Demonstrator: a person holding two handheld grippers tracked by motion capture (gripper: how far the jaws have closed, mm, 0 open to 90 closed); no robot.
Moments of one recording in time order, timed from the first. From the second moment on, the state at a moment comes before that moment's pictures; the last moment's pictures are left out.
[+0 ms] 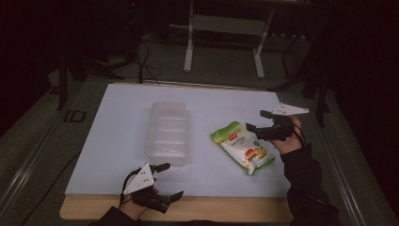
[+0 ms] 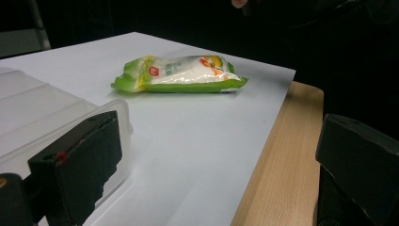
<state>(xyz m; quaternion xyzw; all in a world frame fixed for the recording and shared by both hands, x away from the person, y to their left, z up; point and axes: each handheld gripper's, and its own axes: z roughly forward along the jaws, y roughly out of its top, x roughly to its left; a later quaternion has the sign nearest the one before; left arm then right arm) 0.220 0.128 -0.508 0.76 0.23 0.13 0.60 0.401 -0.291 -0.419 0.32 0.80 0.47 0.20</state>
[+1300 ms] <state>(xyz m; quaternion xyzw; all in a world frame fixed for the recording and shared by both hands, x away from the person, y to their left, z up) 0.221 0.127 -0.509 0.76 0.23 0.12 0.59 0.472 -0.282 -0.515 0.37 0.84 0.38 0.11</state>
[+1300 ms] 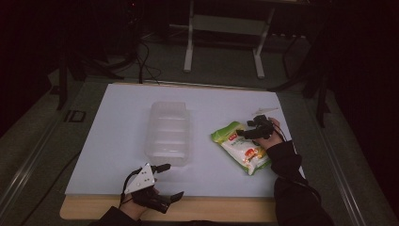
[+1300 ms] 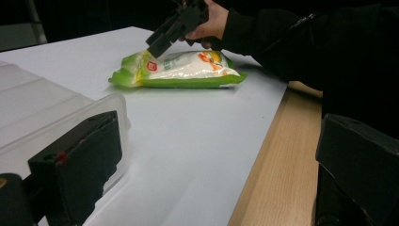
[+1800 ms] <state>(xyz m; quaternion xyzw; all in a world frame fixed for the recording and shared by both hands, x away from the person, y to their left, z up) 0.219 0.126 -0.509 0.77 0.23 0.13 0.59 0.473 -0.273 -0.525 0.35 0.87 0.34 0.09</state>
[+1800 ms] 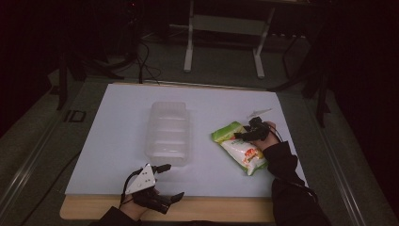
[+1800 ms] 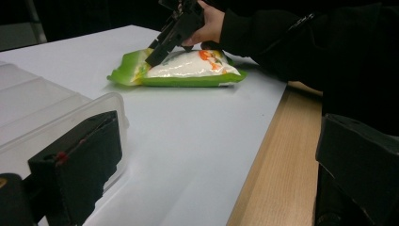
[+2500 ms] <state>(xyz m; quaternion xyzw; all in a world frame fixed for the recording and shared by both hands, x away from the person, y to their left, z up) 0.220 0.128 -0.508 0.76 0.24 0.14 0.59 0.454 -0.269 -0.501 0.34 0.87 0.34 0.11</state>
